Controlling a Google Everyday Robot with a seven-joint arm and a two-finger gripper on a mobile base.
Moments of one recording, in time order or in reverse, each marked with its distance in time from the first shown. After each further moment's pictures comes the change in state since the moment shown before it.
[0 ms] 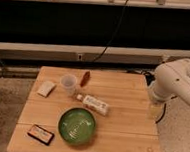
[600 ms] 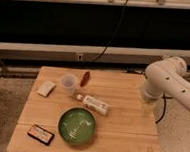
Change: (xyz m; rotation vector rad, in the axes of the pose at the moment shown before) arm -0.051 -0.007 0.004 0.005 0.000 -0.099
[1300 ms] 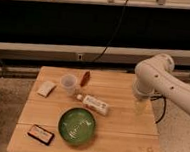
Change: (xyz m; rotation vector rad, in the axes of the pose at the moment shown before) arm -0.019 -0.018 0.001 0.011 0.006 -0.081
